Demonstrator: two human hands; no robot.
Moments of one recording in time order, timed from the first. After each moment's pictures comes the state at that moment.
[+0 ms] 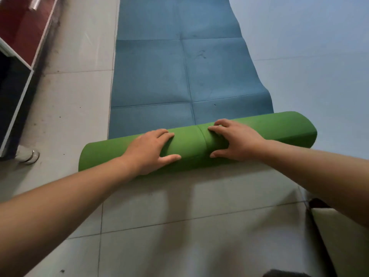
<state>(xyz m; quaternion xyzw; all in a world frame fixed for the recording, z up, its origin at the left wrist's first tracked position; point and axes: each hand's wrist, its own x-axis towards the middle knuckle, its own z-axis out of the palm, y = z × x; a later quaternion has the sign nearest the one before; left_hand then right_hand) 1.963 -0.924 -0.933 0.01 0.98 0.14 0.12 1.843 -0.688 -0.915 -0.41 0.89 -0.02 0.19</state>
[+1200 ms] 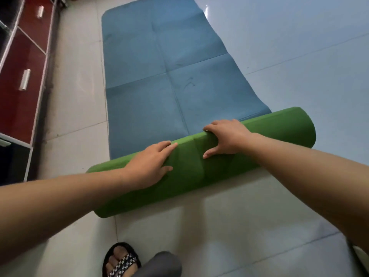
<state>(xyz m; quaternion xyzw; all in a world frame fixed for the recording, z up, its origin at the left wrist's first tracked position) 1.840 -0.959 -0.903 0.10 0.97 0.09 0.19 1.723 -0.735 -0.917 -0.32 0.93 -0.03 0.19</state>
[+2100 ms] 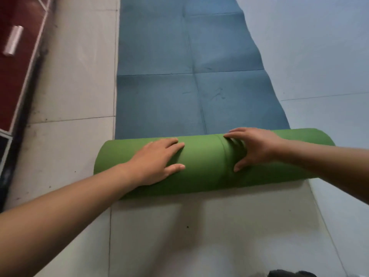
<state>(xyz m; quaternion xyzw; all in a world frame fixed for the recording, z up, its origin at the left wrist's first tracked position) 1.767 -1.046 -0.931 0.08 0.97 0.16 0.17 1.631 -0.795 -0.913 -0.36 0.89 0.02 0.28</state>
